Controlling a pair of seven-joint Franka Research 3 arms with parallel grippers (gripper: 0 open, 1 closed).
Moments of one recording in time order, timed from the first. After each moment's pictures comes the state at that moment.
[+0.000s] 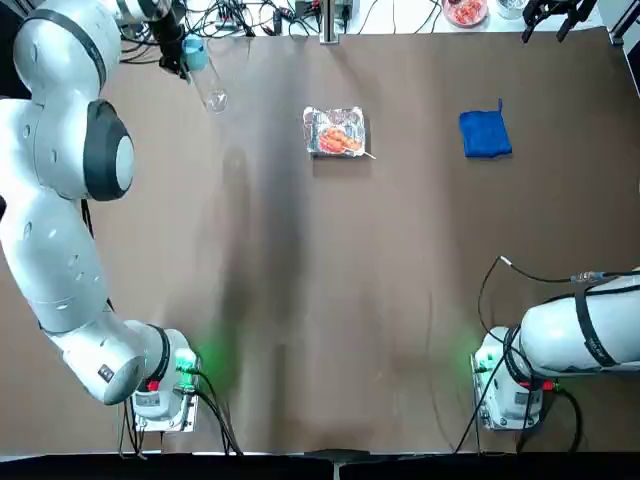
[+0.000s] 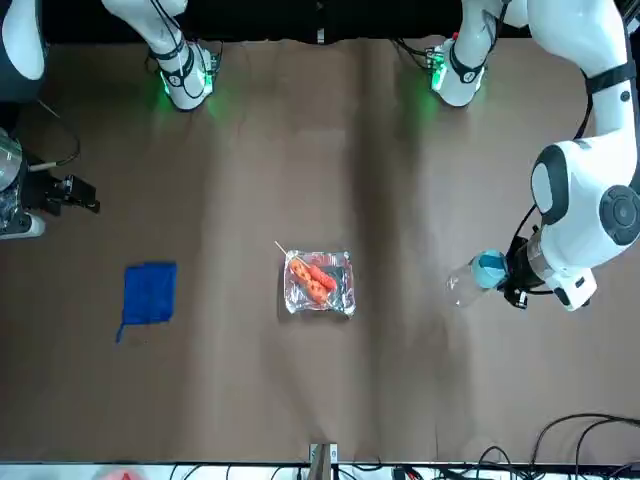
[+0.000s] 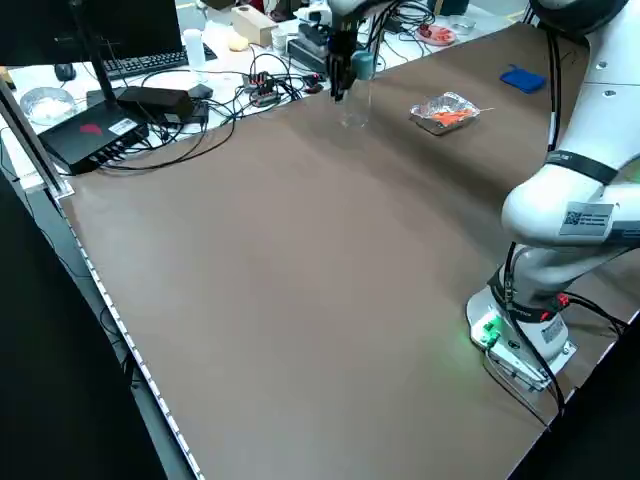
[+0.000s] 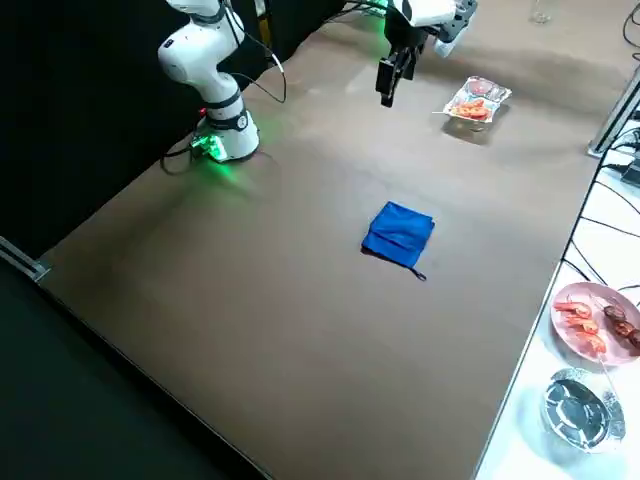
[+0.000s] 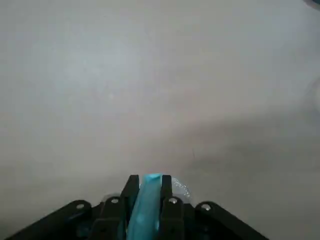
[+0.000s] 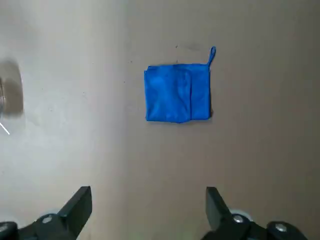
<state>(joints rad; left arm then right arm) -0.64 0.44 0.66 -1.67 -0.30 2.01 -1.24 -0.01 0.07 -0.04 -1.65 0.03 1.64 -0.09</state>
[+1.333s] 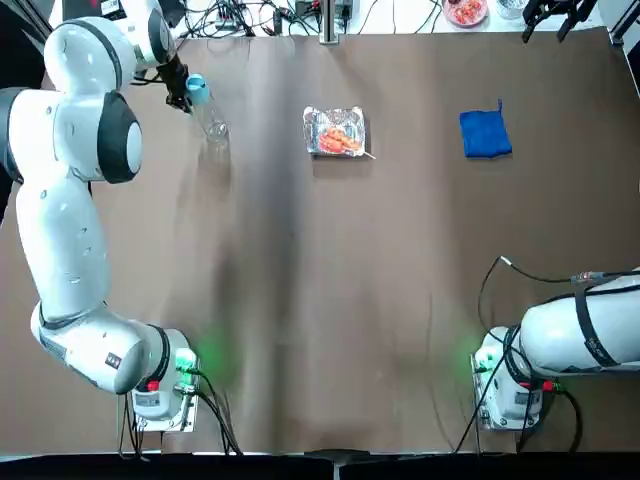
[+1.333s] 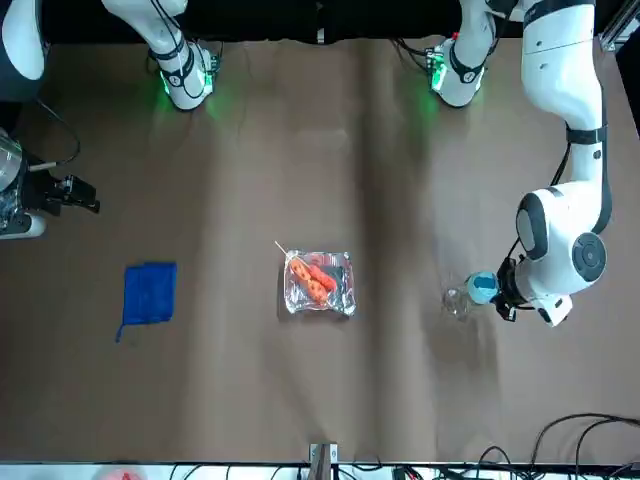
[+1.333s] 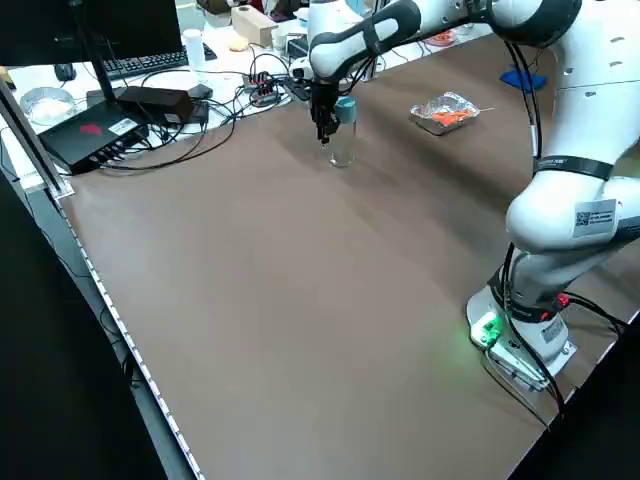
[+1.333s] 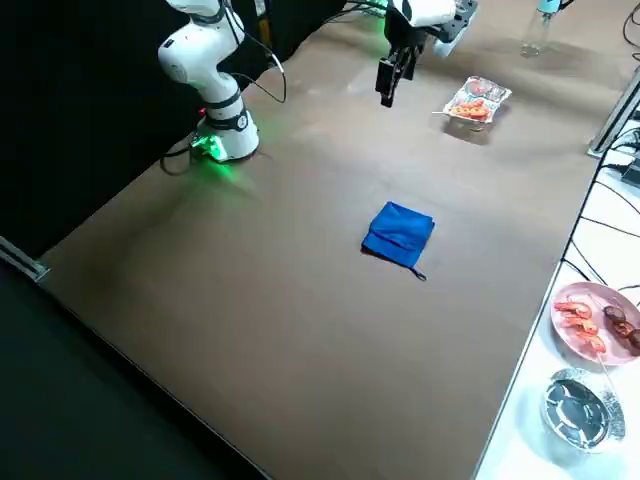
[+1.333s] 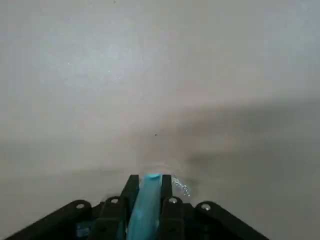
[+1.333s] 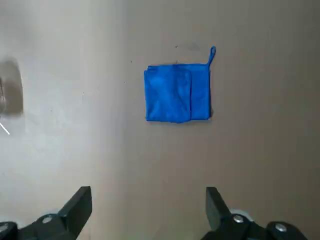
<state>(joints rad) -0.44 0.58 0.47 -1.73 -0.34 2.18 -1.20 -0.01 0.07 -0.04 -1.65 0.03 1.64 -0.09</state>
